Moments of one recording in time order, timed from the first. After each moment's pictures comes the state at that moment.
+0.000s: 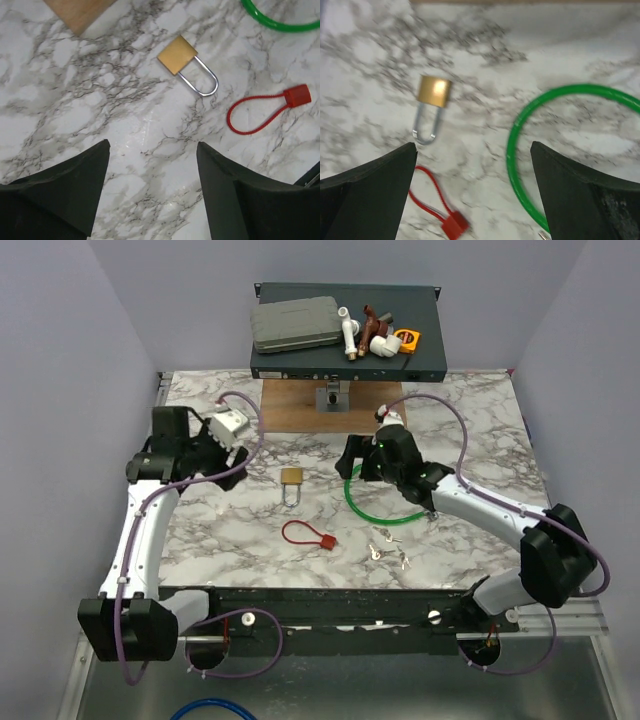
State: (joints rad) left arm 0.06 1.14 1.16 -0.79 0.58 0.55; right arm 0.66 1.44 0.97 0.01 0.08 0.56
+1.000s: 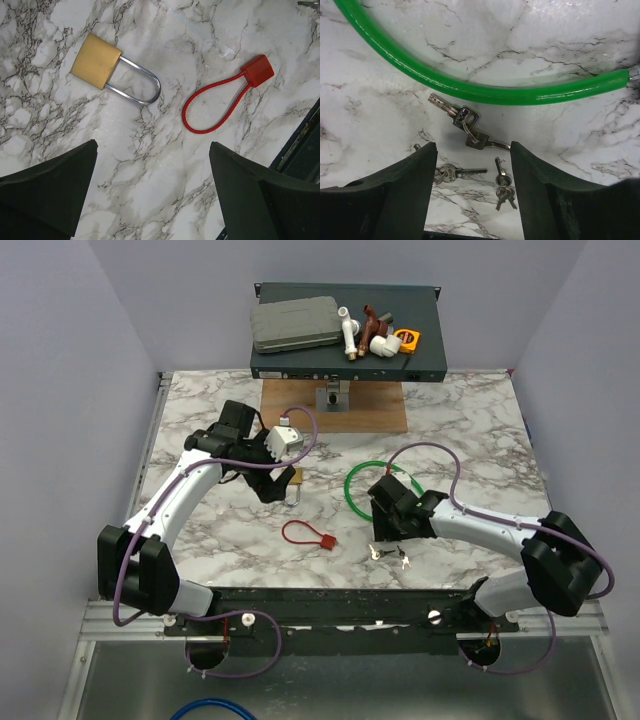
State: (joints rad) left arm -0.31 1.41 1.18 -0.84 0.50 0.59; right arm 0.80 1.39 0.76 -0.55 0.26 0.63
